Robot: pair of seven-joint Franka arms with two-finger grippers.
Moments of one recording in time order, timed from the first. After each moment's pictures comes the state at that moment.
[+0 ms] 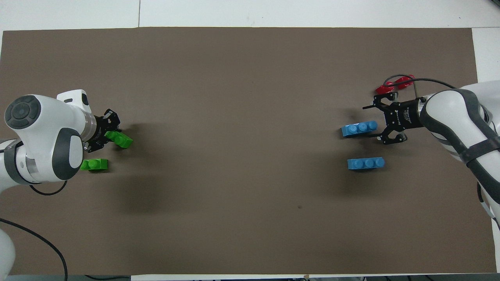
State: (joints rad) left arm -0.06 0.22 0.02 -2.14 -0.02 2.39 -0.93; right arm -0.15 0.31 0.04 -1.97 0.65 2.13 0.82
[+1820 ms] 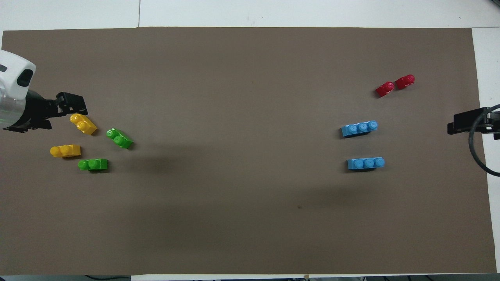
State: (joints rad) left arm -0.06 -0.02 0.03 -1.85 -0.02 1.90 -0.28; right arm -0.12 -0.10 0.05 -1.67 0.04 1.55 0.05
